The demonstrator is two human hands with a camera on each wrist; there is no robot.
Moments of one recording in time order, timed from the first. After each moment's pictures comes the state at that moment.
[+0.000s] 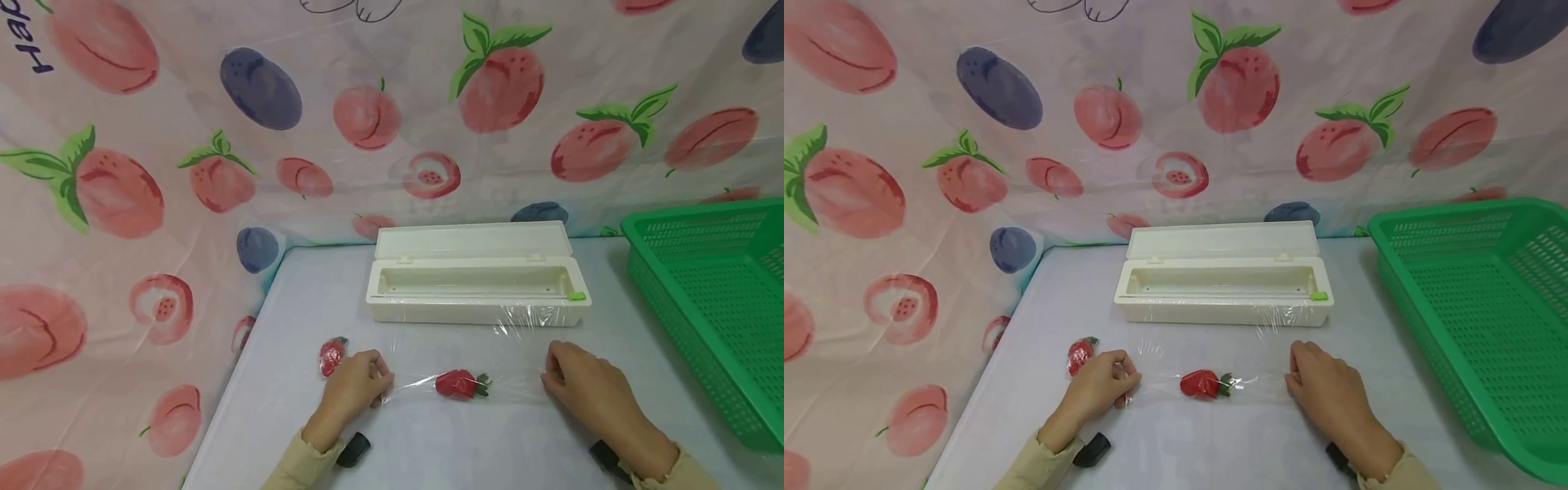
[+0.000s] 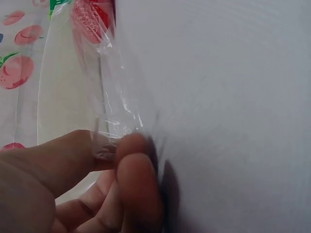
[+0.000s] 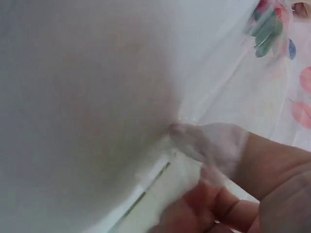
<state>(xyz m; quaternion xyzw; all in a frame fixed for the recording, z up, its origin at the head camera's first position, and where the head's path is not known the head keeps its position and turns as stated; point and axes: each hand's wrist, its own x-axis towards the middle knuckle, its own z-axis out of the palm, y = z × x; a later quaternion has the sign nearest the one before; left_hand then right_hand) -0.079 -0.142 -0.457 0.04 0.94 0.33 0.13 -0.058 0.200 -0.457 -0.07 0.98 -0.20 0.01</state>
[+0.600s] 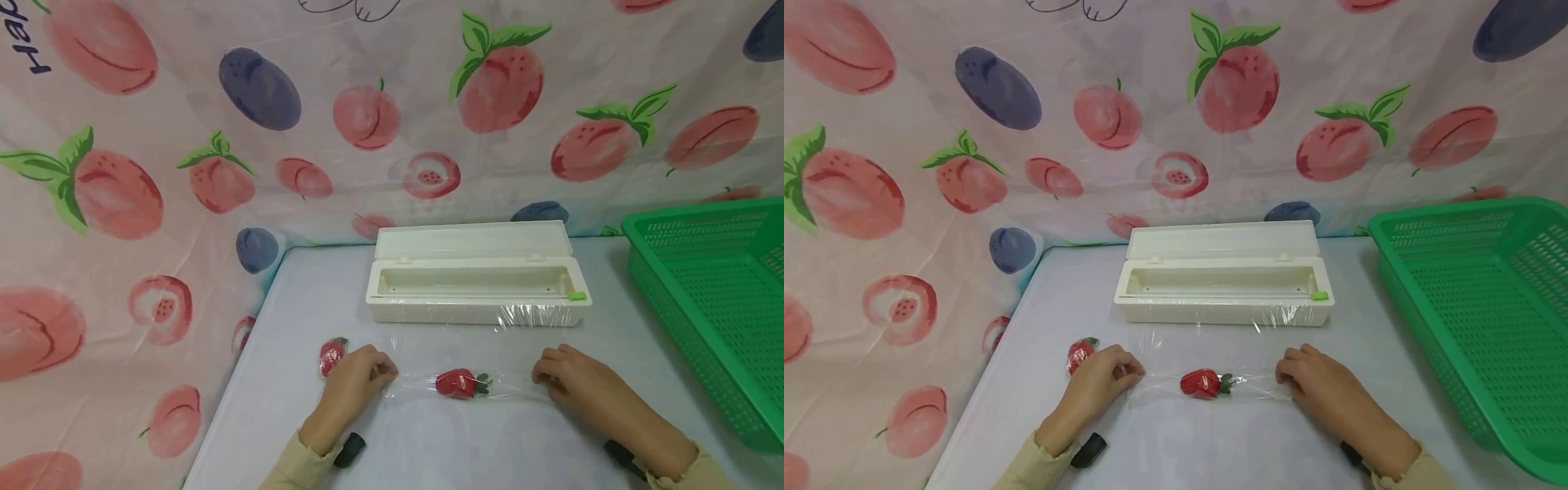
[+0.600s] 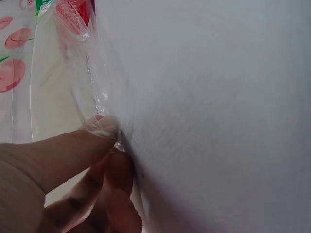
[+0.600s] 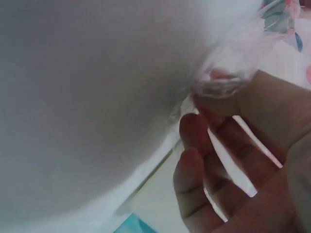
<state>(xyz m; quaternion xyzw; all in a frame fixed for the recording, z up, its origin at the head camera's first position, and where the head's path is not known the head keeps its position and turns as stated) -0.081 -0.144 -0.459 0.13 0.96 0.25 0.04 -0.063 0.213 -0.463 -0.23 0.96 -0.17 -0.02</state>
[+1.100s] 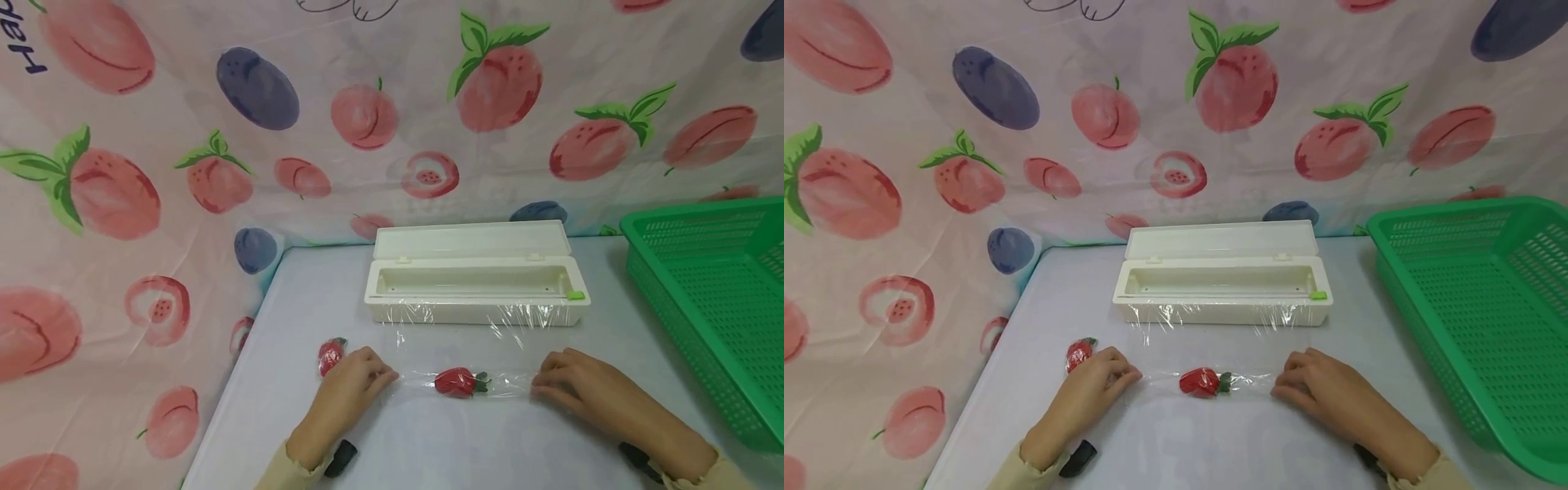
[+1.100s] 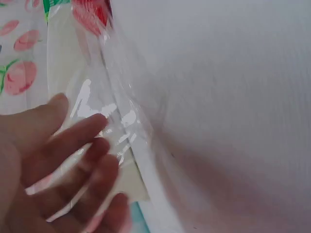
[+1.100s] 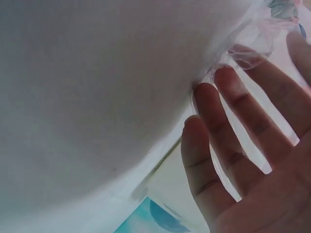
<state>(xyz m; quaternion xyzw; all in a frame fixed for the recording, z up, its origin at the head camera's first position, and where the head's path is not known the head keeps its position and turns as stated) -0.073 -0.146 -0.449 0.16 0.96 0.21 0.04 -0.060 0.227 -0.461 -0.27 0.94 -0.20 -0.02</state>
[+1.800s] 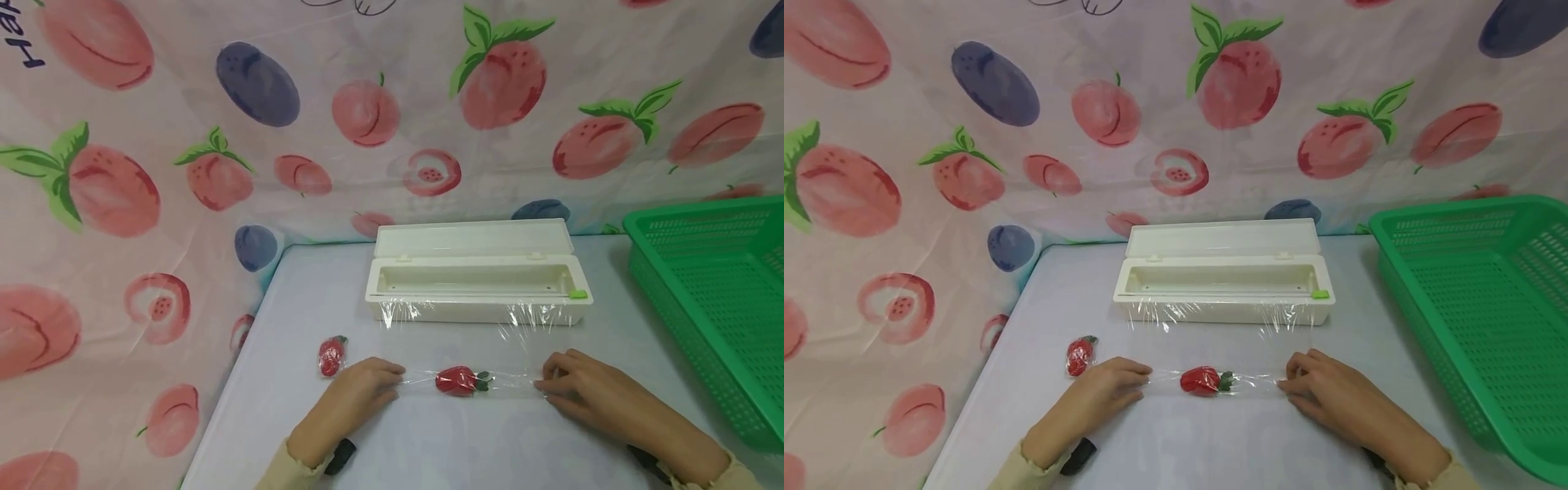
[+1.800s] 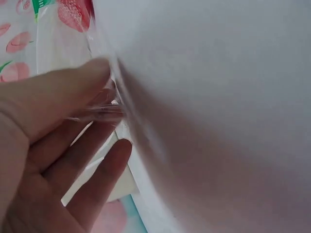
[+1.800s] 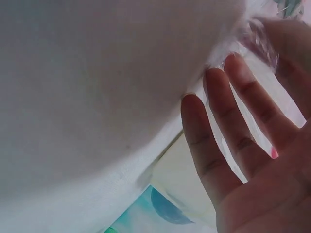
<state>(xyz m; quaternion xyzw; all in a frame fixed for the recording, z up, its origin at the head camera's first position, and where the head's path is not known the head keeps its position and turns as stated) -0.072 -0.148 -0.454 0.28 0.94 0.18 0.07 -0.060 0.235 -0.466 -0.33 0.93 -0.18 -0.01</state>
